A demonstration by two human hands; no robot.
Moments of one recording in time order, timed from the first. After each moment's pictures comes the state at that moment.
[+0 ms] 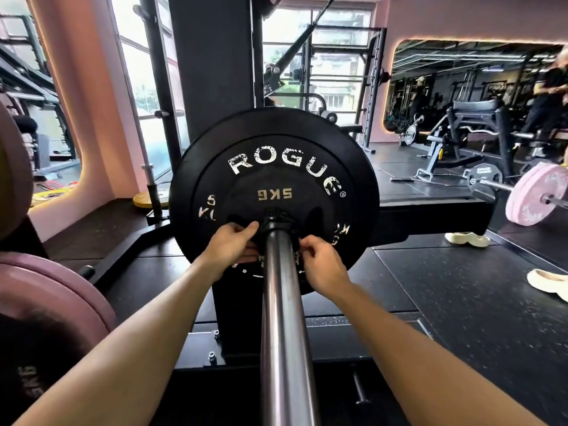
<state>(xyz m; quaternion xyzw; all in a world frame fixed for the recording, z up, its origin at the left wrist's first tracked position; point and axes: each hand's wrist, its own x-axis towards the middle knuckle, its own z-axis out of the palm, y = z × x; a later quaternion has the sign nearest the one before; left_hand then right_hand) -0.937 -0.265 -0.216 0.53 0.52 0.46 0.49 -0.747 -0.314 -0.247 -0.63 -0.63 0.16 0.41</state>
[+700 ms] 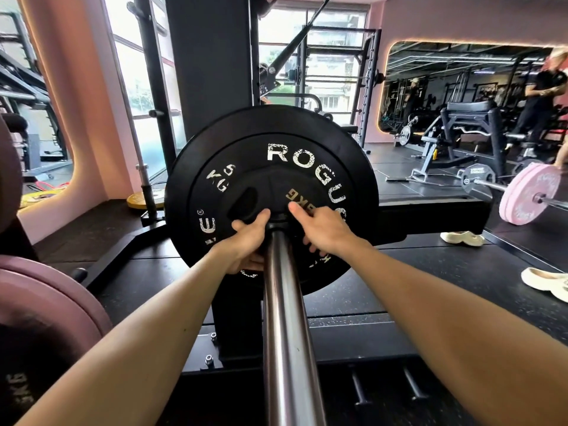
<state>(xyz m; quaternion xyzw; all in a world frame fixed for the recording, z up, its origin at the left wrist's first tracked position) -0.905 -0.270 -0.197 0.52 0.55 0.37 0.54 -0.743 -0.294 -0.179 -0.68 -0.63 0.18 0.33</state>
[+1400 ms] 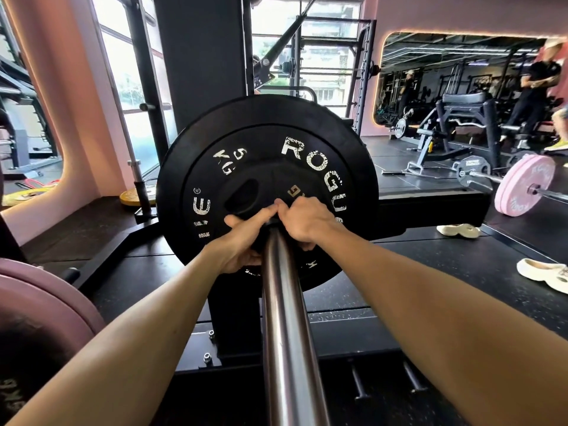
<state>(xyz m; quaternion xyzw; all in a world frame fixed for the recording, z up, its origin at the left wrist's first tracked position) -0.907 -0.263 -0.203 0.55 0.47 0.35 0.59 -0.772 -0.280 -0.165 -0.73 -0.65 0.07 0.22</state>
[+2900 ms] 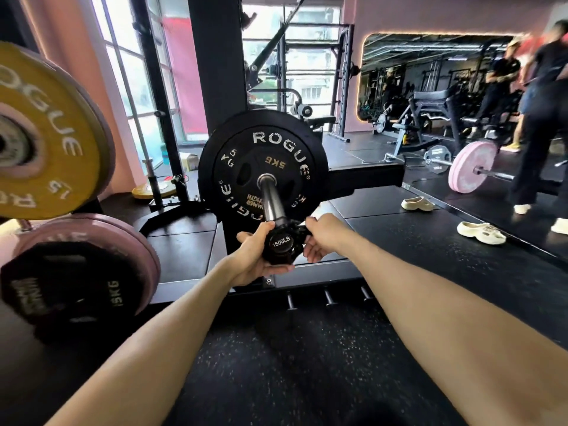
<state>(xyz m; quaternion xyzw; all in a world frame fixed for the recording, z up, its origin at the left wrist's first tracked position) -0.943 -0.587 -0.211 0.49 0.41 0.35 0.68 -0.777 -0.612 -0.178 -0.66 -0.52 0.41 0.36</state>
